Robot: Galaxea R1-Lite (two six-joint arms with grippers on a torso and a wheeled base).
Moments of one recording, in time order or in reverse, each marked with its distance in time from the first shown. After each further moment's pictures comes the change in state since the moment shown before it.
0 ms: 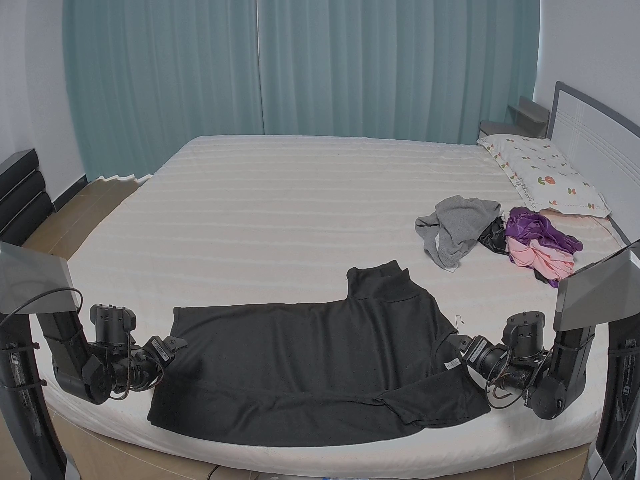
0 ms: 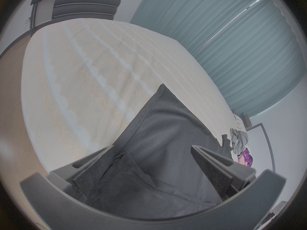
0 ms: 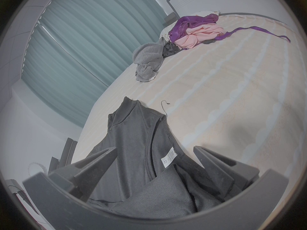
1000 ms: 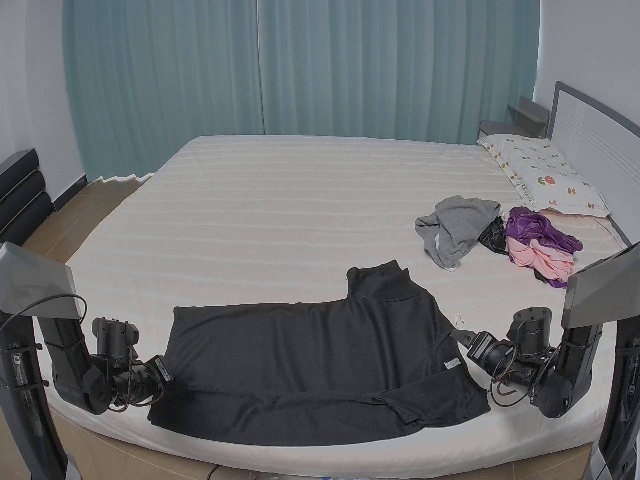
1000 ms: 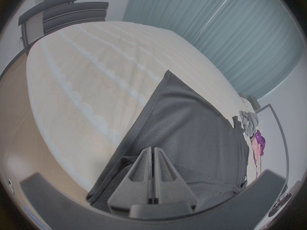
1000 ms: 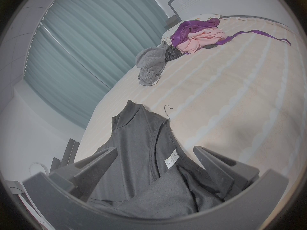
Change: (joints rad) left arm -0.010 0.020 0.069 0.003 0.036 0.147; right arm -0.009 -0.045 0.018 -0.001 0.005 -0.010
